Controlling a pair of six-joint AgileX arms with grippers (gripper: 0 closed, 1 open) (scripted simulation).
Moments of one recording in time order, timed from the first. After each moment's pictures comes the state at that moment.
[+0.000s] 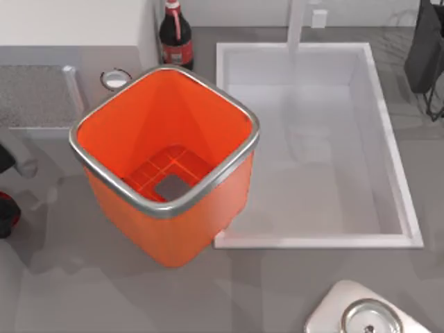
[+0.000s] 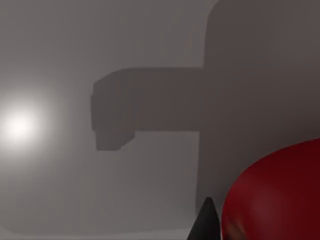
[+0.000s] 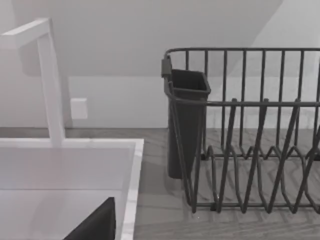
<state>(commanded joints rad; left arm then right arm) 0.15 1.94 1.12 -0.72 0.02 0.98 0.00 0.00 0.00 0.00 0.00 0.00</state>
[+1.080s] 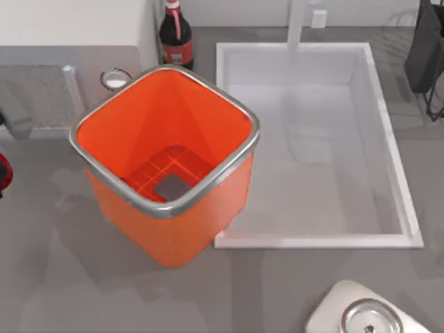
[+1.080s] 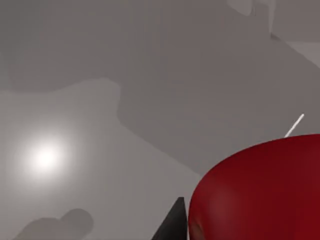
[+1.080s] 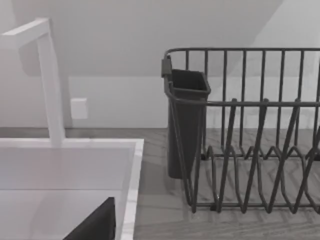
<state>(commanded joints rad) 0.08 1.68 1.23 -1.03 0.08 1.00 0.00 0.00 0.00 0.00 0.00 0.00</state>
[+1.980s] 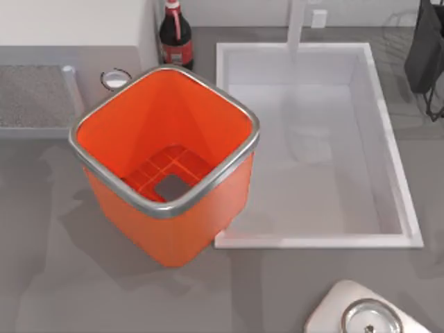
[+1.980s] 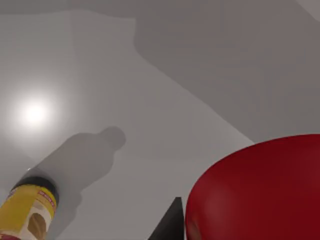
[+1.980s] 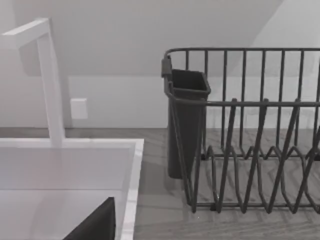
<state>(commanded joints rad) 0.14 1.76 1.54 -1.32 0.03 0.97 0.00 0.00 0.00 0.00 0.00 0.00</state>
